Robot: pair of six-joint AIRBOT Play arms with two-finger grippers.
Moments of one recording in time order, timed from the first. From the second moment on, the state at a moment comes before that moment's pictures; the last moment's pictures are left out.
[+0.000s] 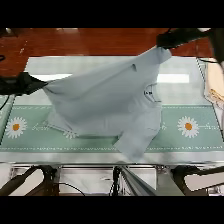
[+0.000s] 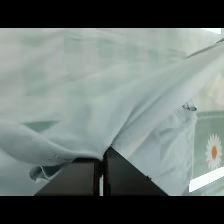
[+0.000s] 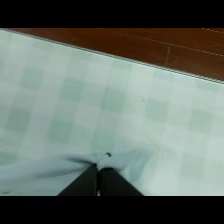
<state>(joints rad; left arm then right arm) 0.37 -1.08 0.99 0.67 -1.23 -1.16 0.15 -1.65 1.90 -1.50 1.08 1.52</state>
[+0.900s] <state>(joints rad) 0.66 -1.51 1.19 0.61 -1.43 -1.02 0.14 -1.71 1.92 -1.74 1.20 1.55</state>
